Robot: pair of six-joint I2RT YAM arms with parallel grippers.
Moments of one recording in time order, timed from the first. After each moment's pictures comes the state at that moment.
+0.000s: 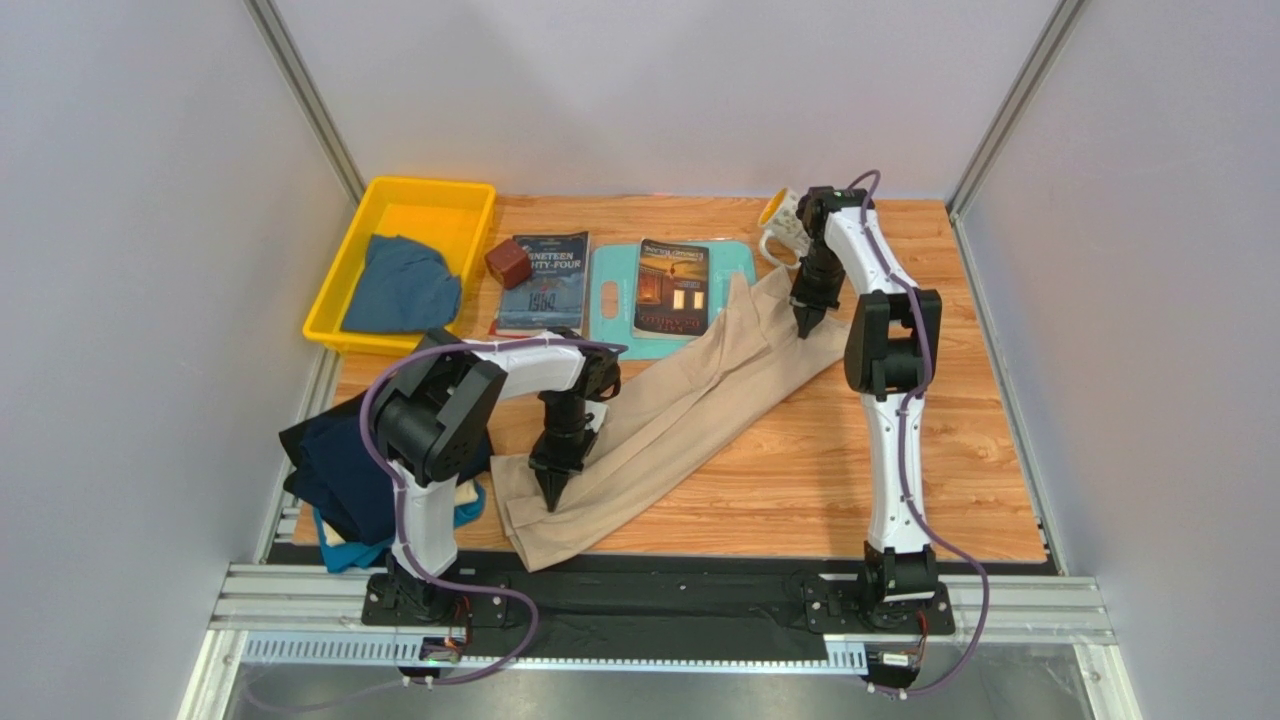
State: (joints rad) left arm -0.65 1.94 1.15 -1.15 0.17 -0.30; right arm 0.08 2.56 2.37 -1.39 0.04 0.48
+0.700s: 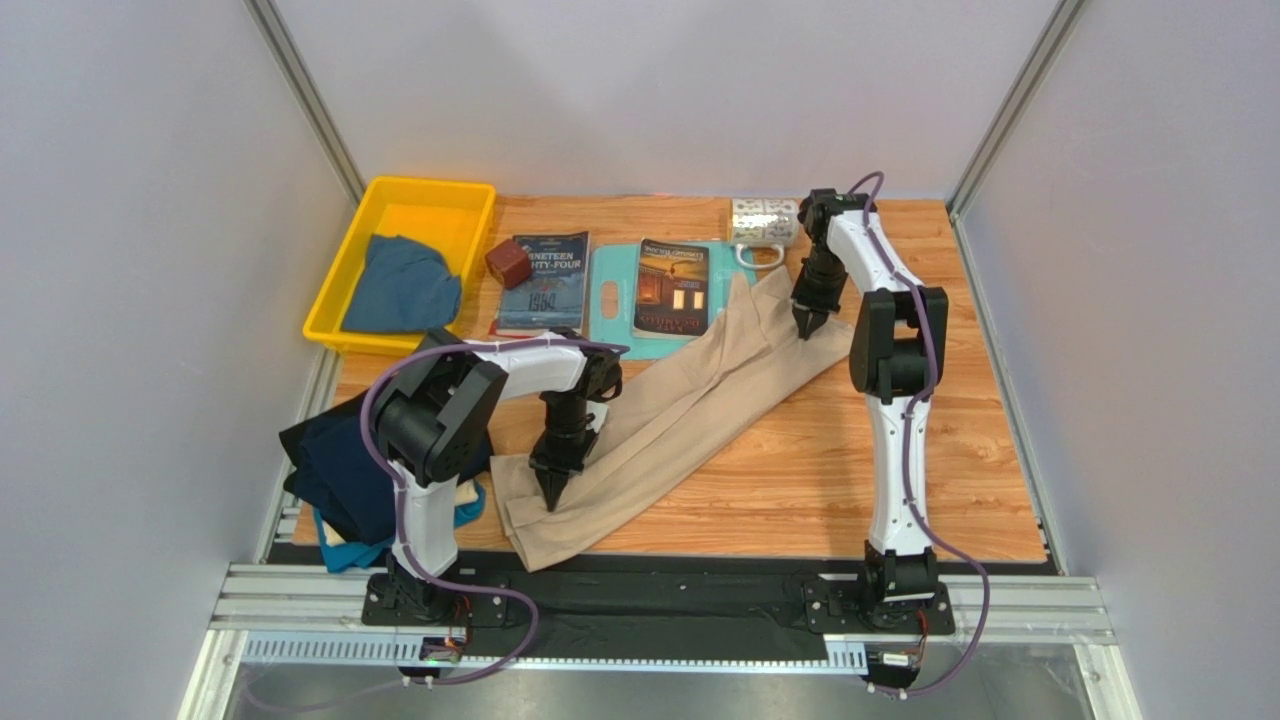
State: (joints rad) left arm -0.65 1.94 1.15 -1.15 0.16 -0.30; right arm 0.08 2.49 2.25 -1.31 0.05 0.50
